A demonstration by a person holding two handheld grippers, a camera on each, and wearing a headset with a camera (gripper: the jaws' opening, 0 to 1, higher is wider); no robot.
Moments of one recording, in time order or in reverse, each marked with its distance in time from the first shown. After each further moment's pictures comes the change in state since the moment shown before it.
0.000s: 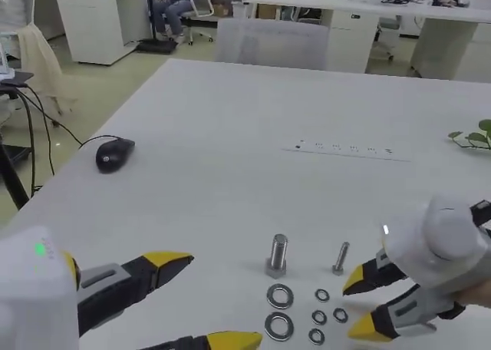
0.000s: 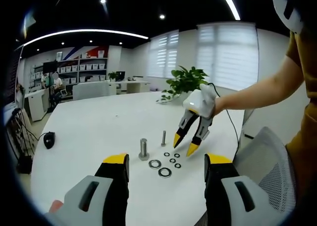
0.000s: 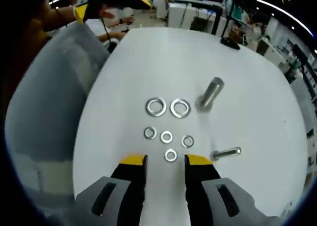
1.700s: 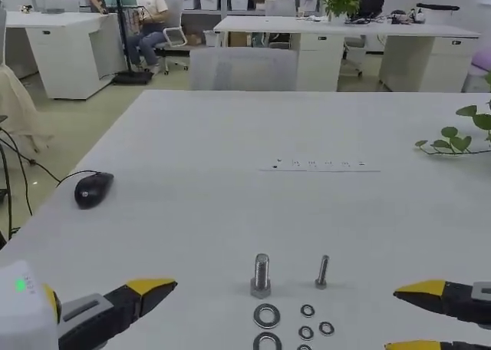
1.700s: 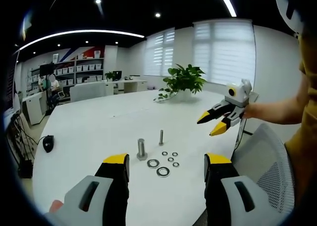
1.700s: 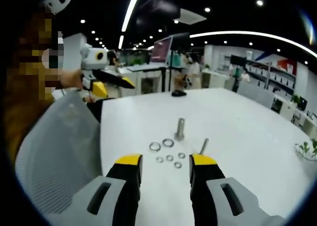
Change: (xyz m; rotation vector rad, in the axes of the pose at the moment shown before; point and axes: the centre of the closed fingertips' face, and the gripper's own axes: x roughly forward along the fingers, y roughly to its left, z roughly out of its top) left arm -0.001 -0.004 -0.001 0.029 0.021 -0.024; right arm -0.104 0.047 0.018 0.343 -0.602 -0.365
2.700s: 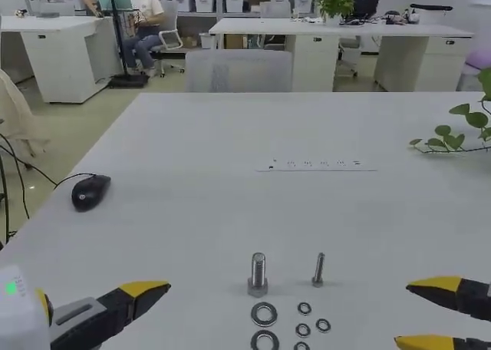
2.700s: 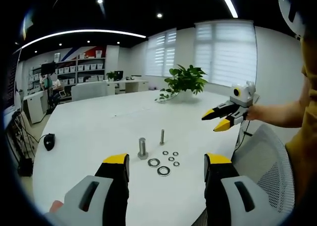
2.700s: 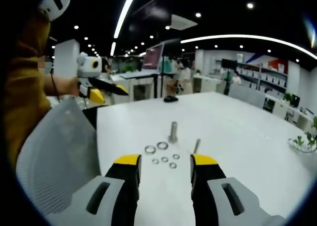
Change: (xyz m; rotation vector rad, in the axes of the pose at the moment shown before) left arm -0.005 0.004 -0.002 -0.012 -0.007 0.009; right arm -0.017 -0.006 0.003 0.040 -0.066 -0.077
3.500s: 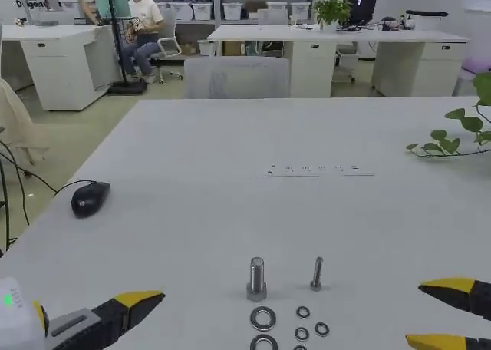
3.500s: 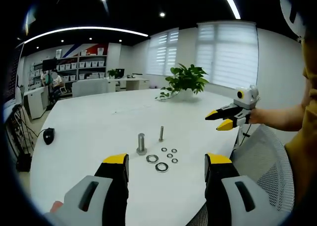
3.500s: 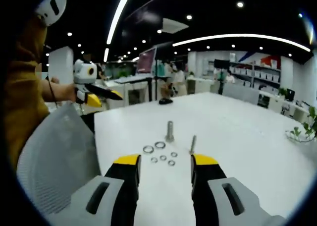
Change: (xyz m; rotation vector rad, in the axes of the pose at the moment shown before) left arm -0.001 -0.007 -0.002 -0.012 0.001 0.004; right arm -0.003 -0.002 0.003 0.003 -0.017 -0.018
